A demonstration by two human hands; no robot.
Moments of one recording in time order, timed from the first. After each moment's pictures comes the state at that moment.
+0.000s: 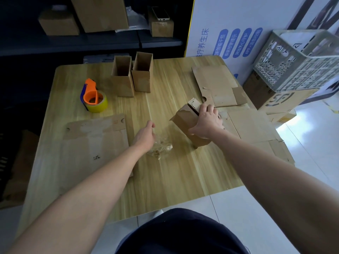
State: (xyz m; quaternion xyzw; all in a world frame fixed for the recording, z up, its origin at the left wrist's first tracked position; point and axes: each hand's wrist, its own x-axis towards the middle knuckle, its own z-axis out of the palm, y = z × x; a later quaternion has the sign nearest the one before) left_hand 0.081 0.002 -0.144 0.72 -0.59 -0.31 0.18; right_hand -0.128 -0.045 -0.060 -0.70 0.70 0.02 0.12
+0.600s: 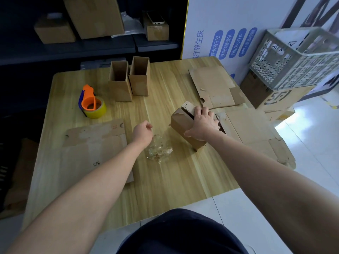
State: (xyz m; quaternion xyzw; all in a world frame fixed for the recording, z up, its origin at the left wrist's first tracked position) left_hand 0.082 -0.022 -0.127 0.75 -0.48 -0.36 0.29; right_hand -0.120 -0.048 -0.066 -0.70 0.70 0.02 0.12
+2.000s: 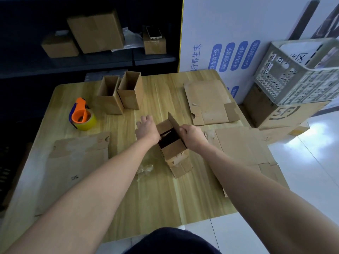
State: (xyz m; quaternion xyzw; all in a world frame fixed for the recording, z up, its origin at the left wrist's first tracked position) left_hand -0.021 -0.095 -0.082 0.83 -0.52 -0.19 0.07; right_hand -0.184 -0.095 -0.069 -0.74 0.58 -0.13 0.31
